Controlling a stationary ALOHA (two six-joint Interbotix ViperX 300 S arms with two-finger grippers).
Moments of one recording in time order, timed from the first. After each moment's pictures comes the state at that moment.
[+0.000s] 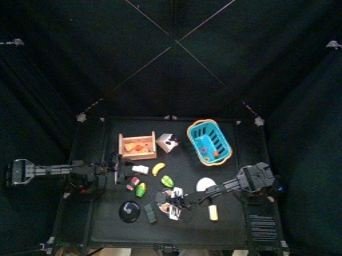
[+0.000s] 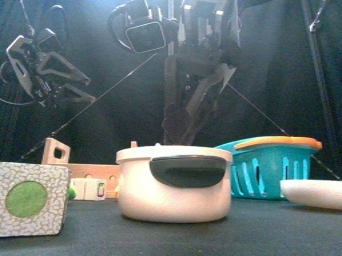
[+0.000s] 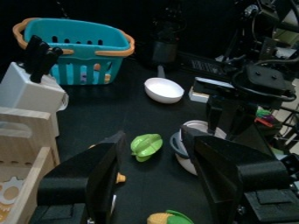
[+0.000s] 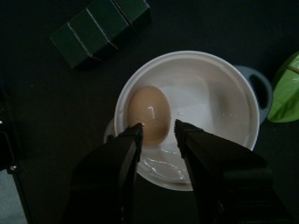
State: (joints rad) left arm 0.27 -0.69 1.31 0.45 -0.52 -0.56; right arm 0.25 0.26 0.21 -0.16 0.63 0.56
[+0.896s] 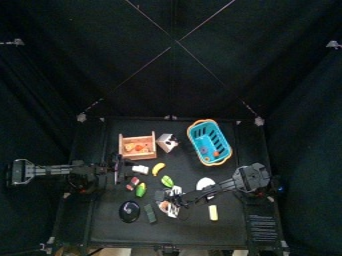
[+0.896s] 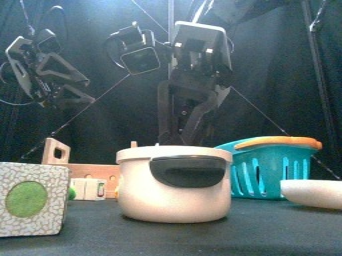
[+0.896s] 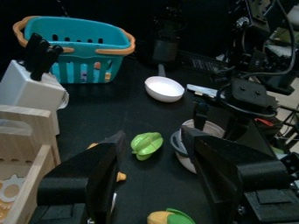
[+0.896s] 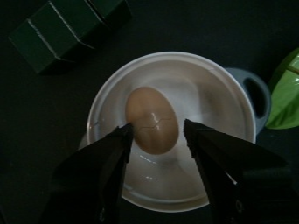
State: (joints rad) left arm 0.27 -0.69 1.31 0.45 -0.52 -0.56; right arm 0.22 0.31 0.21 -0.17 0.62 0.56
